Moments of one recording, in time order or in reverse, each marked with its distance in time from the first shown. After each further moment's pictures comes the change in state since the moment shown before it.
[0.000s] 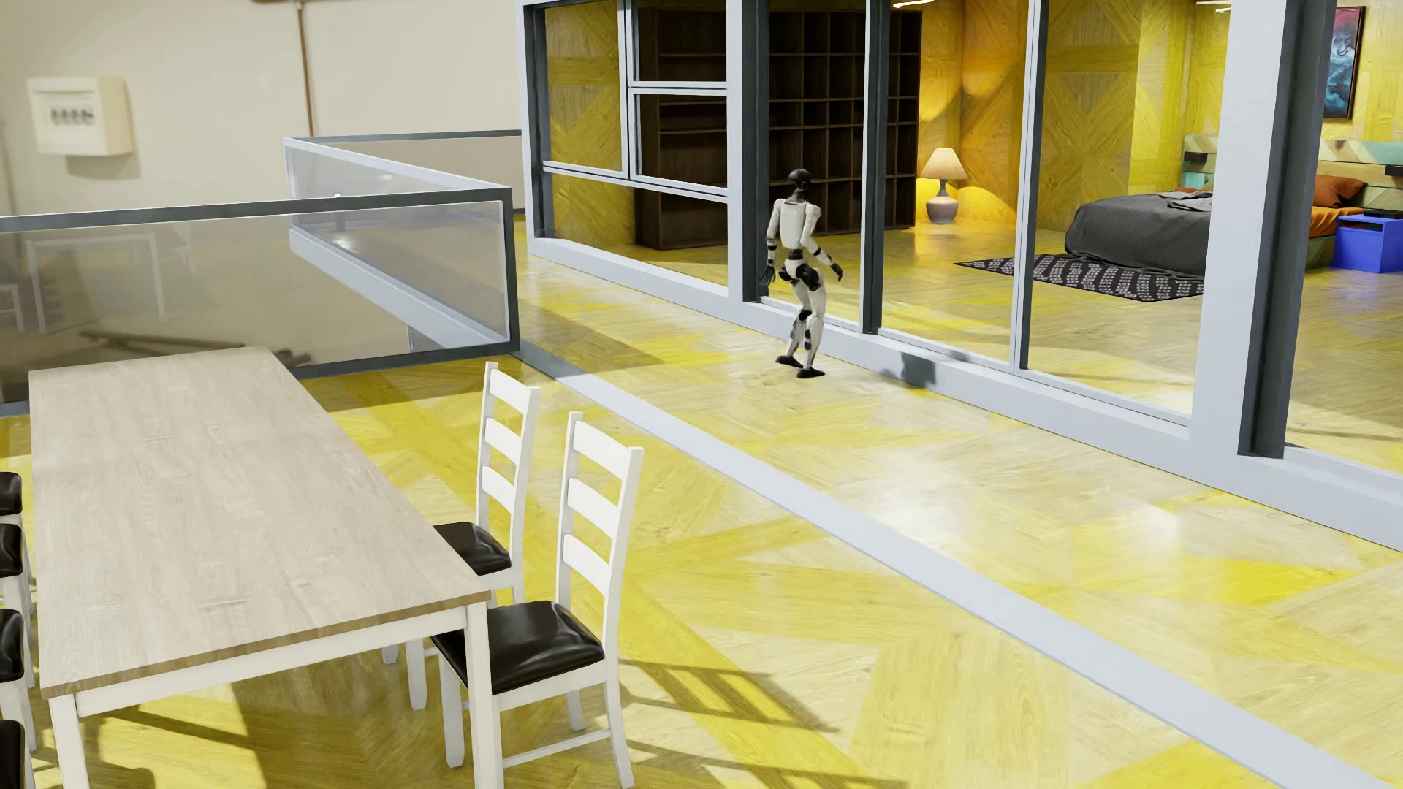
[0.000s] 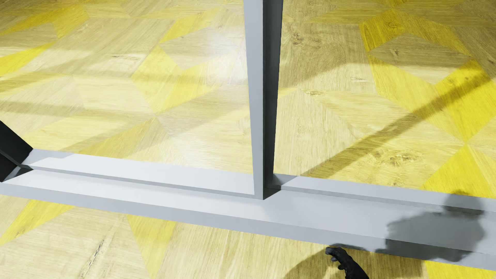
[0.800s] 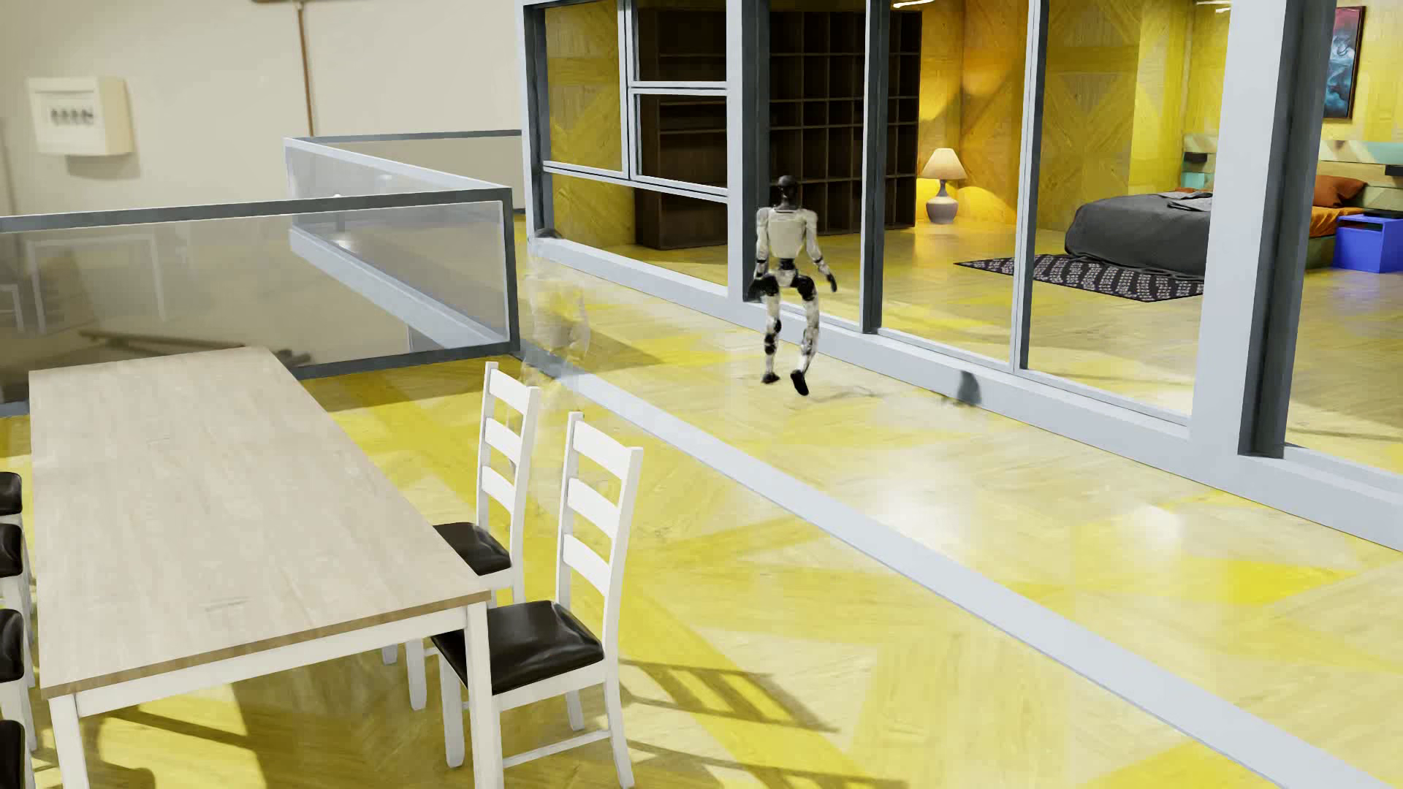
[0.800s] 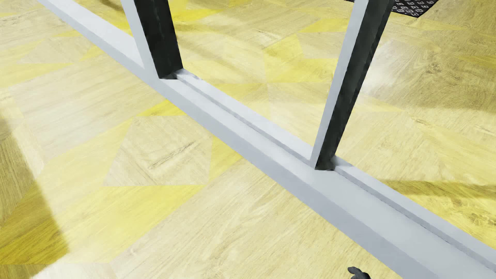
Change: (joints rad) body 0.101 0.155 0.015 0.169 -0.258 -0.086 0.406 -0.014 0.017 -0.345 0.654 0.006 -0.166 0.080 0.183 -0.110 -0.065 0.107 0.070 0.045 -0.056 -0.081 0.318 0.150 0.016 0.047 0.287 0.219 -0.070
